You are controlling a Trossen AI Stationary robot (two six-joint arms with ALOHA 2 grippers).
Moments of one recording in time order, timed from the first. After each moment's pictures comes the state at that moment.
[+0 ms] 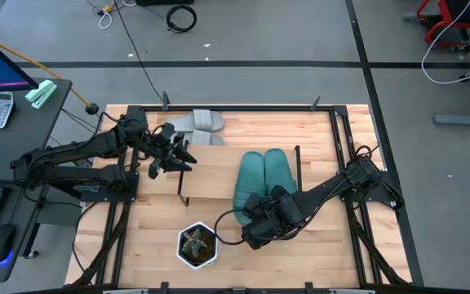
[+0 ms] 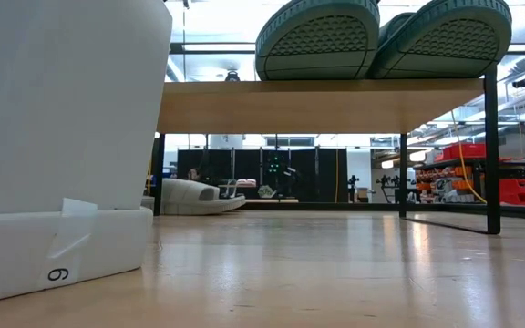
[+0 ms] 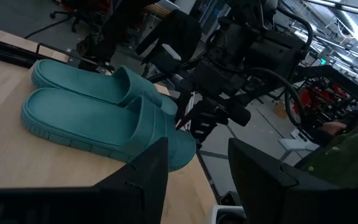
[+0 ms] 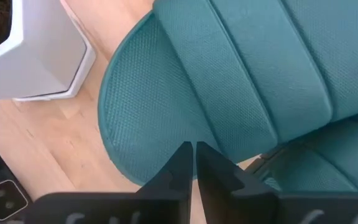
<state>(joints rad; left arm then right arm) 0.33 0.85 0.70 0.04 0.70 -0.40 0.47 2.01 1.98 -1.37 0.33 1.10</state>
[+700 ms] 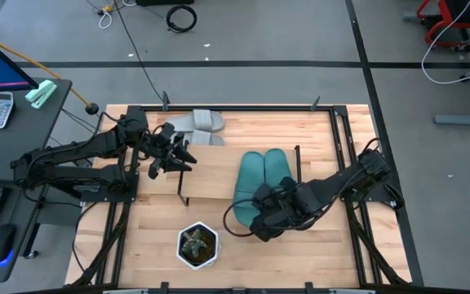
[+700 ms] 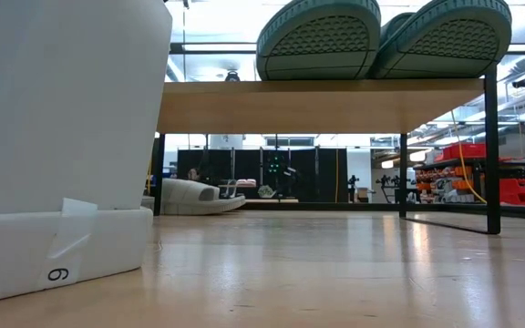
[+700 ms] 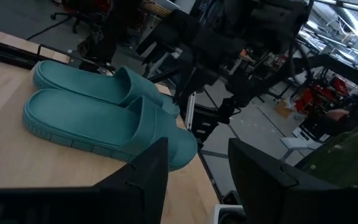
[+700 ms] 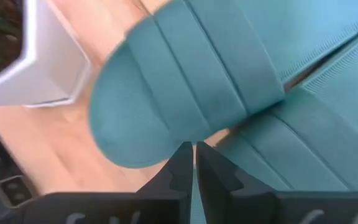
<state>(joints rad) 0.33 0.85 0.70 0.03 0.70 -0.38 0.47 1.90 1.98 -1.44 0.36 1.11</state>
